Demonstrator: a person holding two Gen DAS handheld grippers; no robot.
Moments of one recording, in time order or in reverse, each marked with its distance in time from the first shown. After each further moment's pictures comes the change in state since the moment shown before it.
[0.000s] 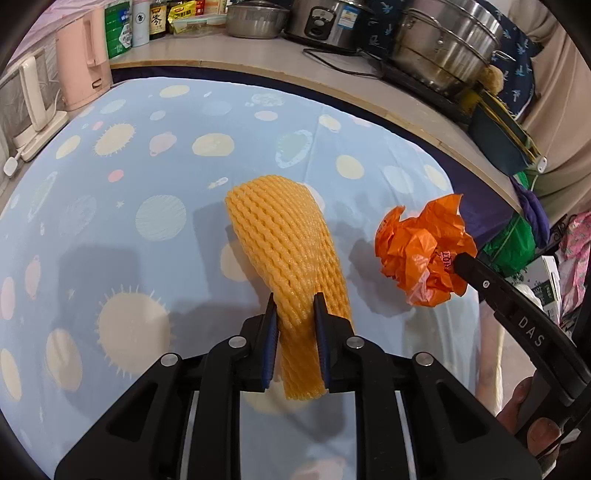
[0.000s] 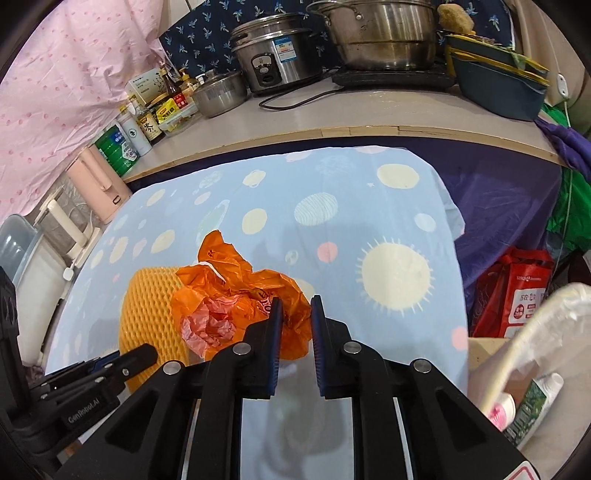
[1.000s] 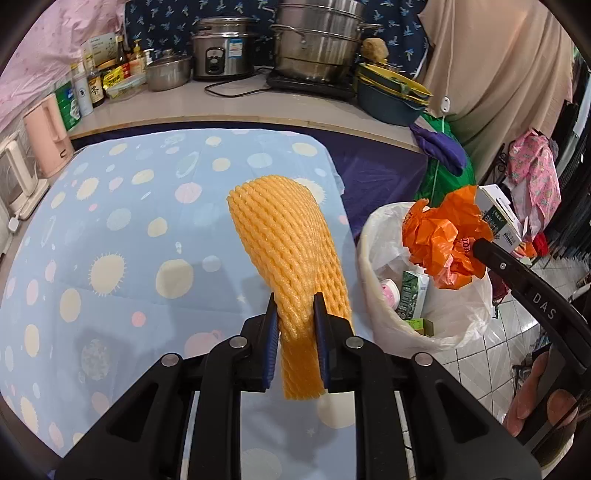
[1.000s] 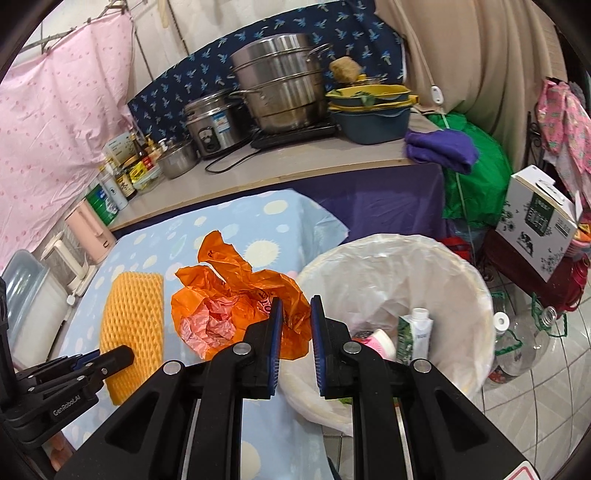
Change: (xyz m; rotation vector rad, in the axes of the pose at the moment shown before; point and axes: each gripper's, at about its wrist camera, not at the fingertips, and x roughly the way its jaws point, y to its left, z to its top) left arm -0.117 -0.124 -0.099 0.270 -0.068 -0.076; right arm -0.204 -0.097 -0.084 0.130 -0.192 -0.145
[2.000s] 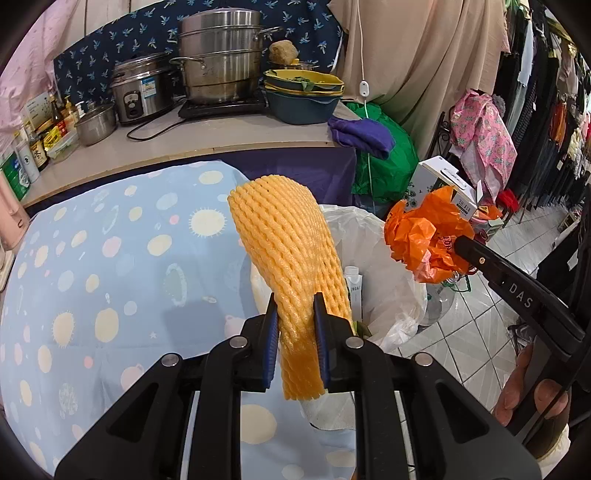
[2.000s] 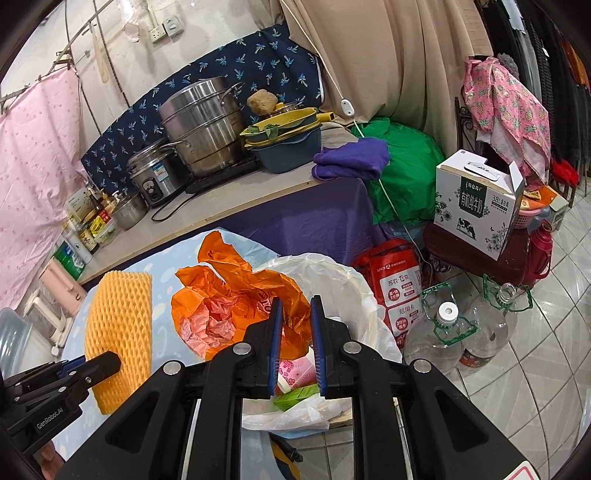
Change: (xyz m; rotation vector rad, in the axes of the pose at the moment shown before) left arm -0.006 -0.116 0.011 0.215 -0.032 -0.101; right arm -0.050 -0.099 -0.002 0.169 -0.097 -0.114
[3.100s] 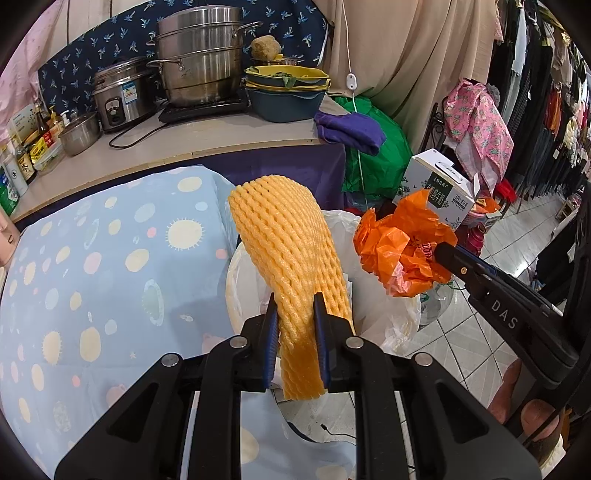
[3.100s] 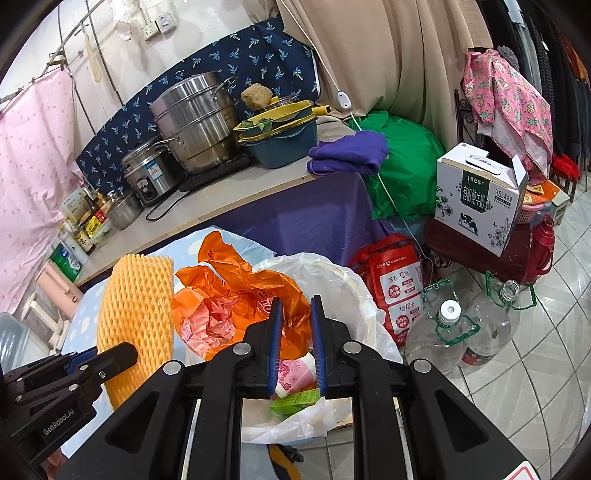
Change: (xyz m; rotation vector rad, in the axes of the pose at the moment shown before) left arm 0.026 -0.027 0.015 0.034 0.018 -0.008; right arm 0.022 -0.004 0.003 0.005 0.022 -0.001
